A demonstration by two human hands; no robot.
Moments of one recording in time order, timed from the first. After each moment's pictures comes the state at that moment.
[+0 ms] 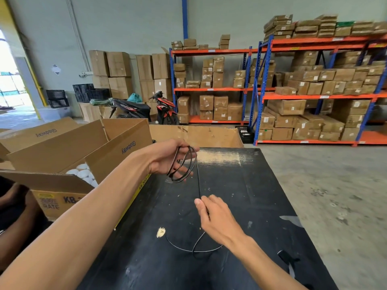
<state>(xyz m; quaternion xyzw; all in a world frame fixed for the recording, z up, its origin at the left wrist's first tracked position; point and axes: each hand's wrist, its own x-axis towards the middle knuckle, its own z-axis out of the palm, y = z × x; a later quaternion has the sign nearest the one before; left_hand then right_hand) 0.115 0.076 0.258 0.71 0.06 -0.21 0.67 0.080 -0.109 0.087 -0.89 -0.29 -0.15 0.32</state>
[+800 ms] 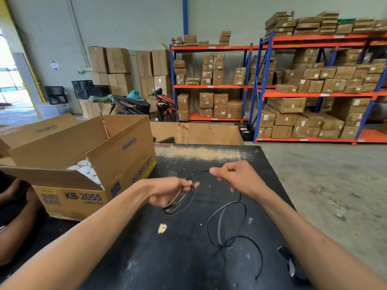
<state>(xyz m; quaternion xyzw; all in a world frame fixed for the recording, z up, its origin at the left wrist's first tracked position) 0.084 0.081 0.179 0.72 0.07 -0.34 0.60 0.116 -0.155 0.185 -0.84 -0.19 0.01 0.51</state>
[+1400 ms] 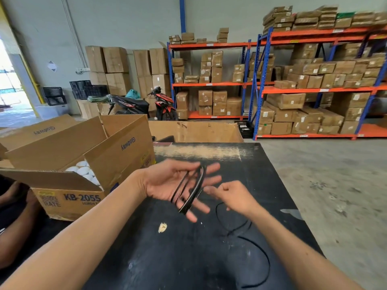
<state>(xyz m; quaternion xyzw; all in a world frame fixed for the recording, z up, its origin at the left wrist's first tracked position) 0.080 0.076 0.216 0.52 -0.15 -0.51 0.67 0.120 -0.143 0.123 -0.86 -0.14 0.05 0.50</state>
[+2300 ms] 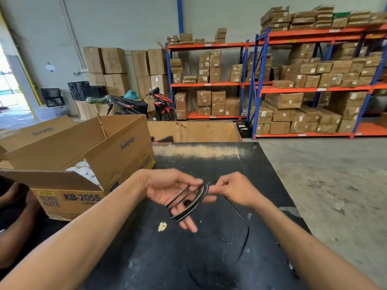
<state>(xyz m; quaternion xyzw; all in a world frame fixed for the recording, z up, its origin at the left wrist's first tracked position) 0.078 0.072 0.208 0.63 -0.14 -0.55 0.53 0.121 -0.154 0.144 -0.88 -0.18 0.02 0.43</state>
